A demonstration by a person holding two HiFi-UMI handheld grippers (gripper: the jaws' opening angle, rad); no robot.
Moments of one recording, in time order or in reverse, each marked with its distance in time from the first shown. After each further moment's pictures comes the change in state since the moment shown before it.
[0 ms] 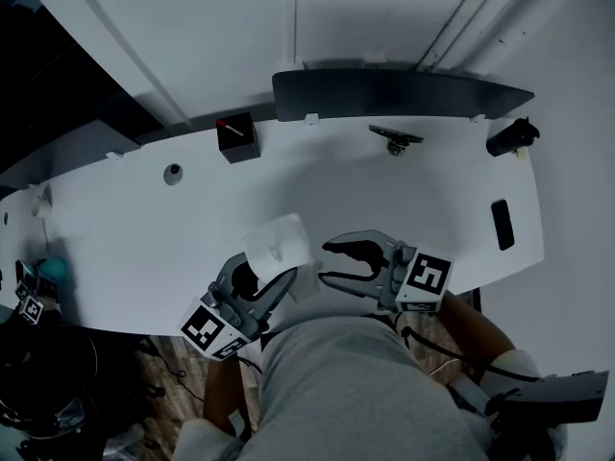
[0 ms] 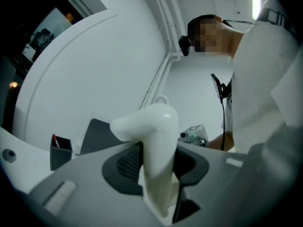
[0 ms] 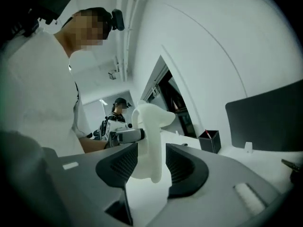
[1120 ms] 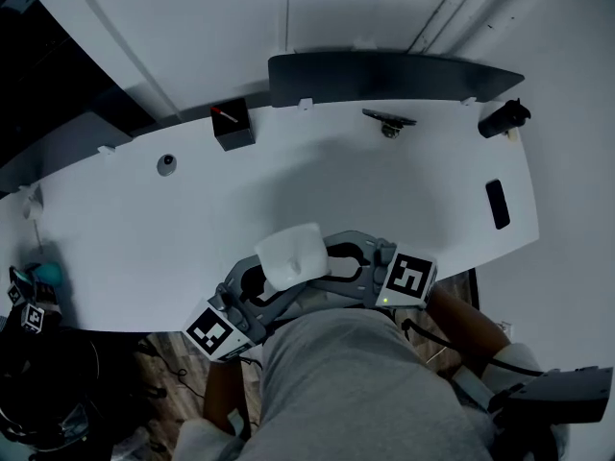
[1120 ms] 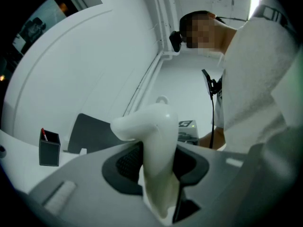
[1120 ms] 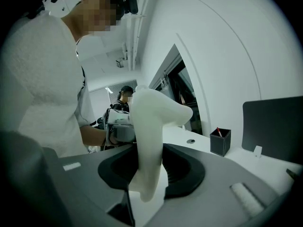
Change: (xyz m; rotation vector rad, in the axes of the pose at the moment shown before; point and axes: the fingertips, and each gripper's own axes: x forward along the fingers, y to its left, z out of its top) left arm -0.019 -0.038 -0.012 -0.004 0.021 -0.142; right arm 0.038 0.041 -0.018 -0.146 0.101 0.049
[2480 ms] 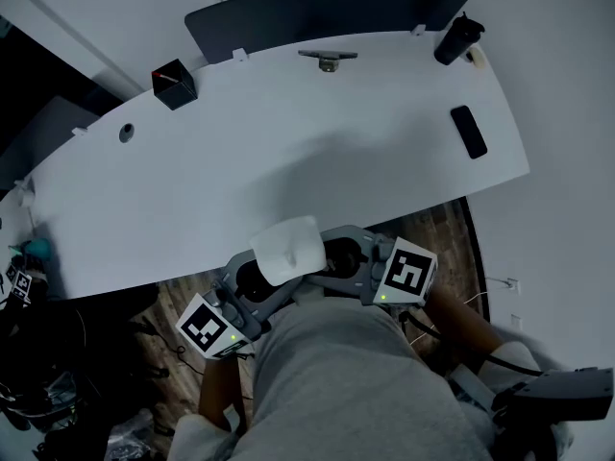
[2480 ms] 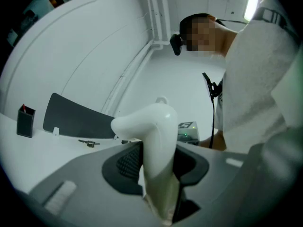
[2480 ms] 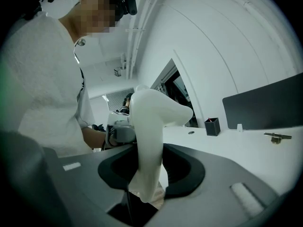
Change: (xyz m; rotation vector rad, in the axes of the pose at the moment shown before) left arm 0.051 -0.189 -0.078 0.010 0.090 -0.059; right arm -0.138 0.136 -0.080 0.063 -0.105 -0.069
